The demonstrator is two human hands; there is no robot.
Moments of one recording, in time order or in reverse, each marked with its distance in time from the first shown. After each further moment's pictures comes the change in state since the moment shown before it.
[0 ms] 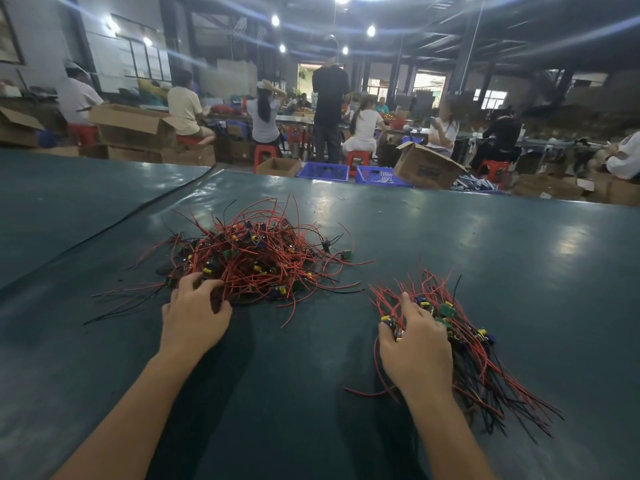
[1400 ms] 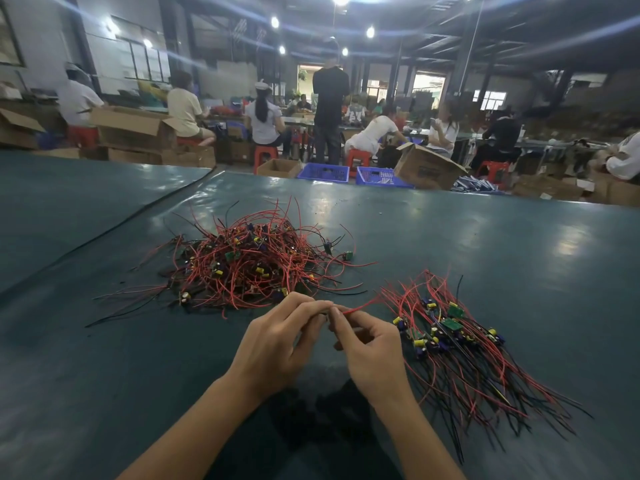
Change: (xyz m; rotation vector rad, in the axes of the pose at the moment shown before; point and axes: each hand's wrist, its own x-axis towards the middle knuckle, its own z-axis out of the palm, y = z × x) left_hand -0.063 0.081 0.004 -0.467 0.166 0.888; right_hand -0.025 -0.043 0.015 0.993 -0.185 -0.179
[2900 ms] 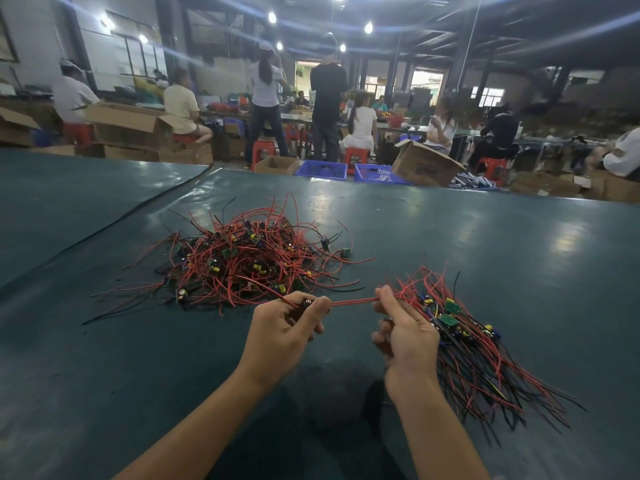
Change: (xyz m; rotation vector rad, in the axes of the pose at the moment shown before) left_hand 0.009 0.019 0.006 -0.562 0.083 -0.542; right_hand 0.019 0.000 -0.023 0.481 0.432 0.379
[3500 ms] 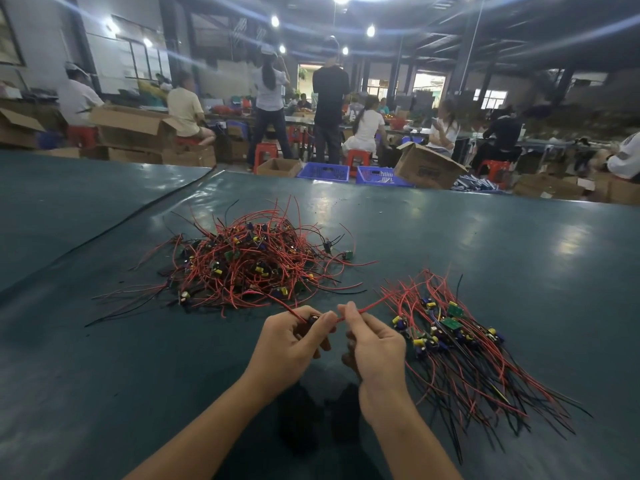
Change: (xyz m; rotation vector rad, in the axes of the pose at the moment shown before) left_hand -0.004 -0.008 0.001 0.057 -0.108 -0.028; right_hand -0.025 0.020 0.017 -0.201 -0.161 -0.008
